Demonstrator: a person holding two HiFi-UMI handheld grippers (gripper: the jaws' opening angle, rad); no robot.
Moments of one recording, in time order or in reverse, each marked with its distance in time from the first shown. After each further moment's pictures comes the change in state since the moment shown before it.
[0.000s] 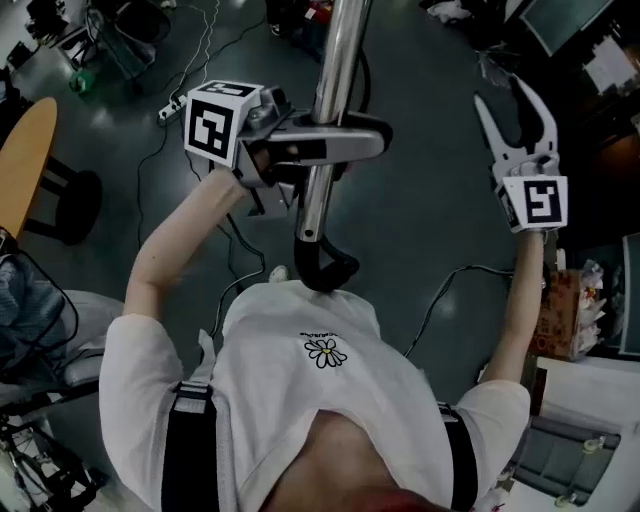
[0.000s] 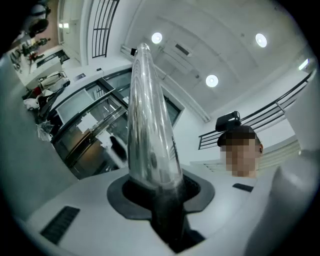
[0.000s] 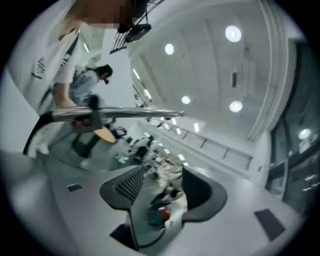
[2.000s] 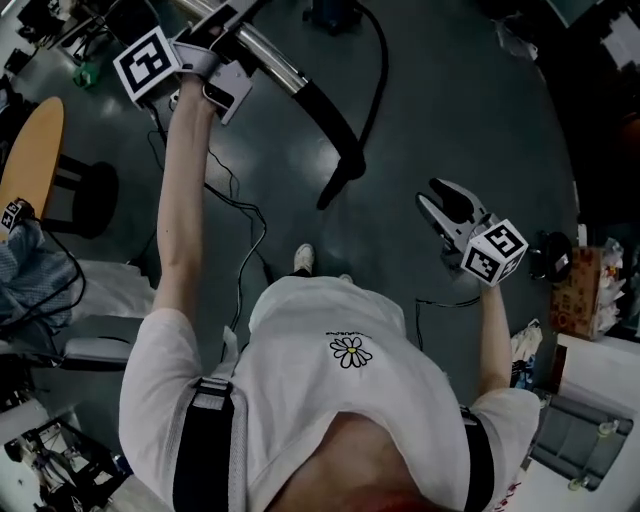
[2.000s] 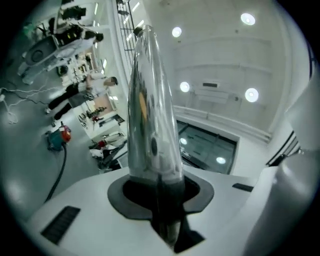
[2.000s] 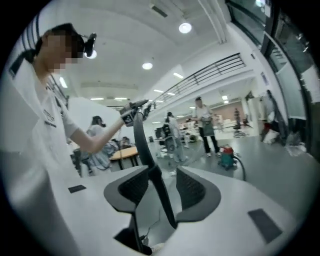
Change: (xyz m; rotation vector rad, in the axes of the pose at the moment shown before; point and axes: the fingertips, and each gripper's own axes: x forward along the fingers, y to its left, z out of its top) left arm -0.219 0.081 0.161 0.024 -0.588 0.661; right arm -0.064 0.244 -0.095 0.954 0.342 0.395
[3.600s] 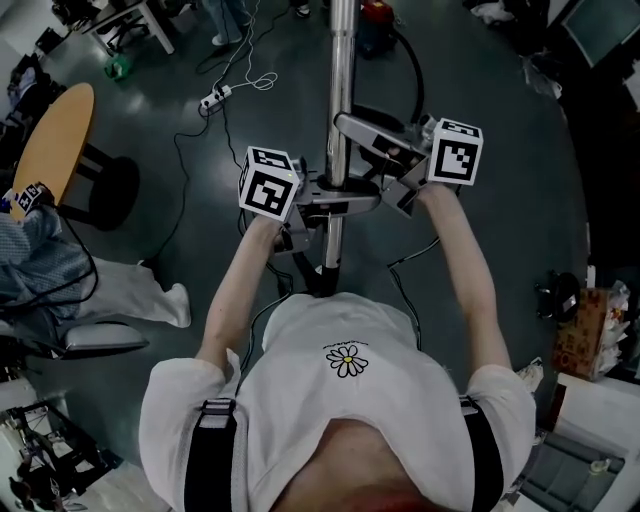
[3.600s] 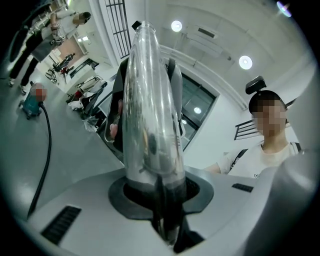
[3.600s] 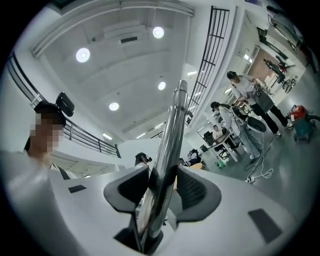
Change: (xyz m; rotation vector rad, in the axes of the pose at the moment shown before) left arm -0.096 0.007 -0.261 0.037 0.723 -0.221; right arm 0.203 0.102 0.176 0.336 -0.179 0.697
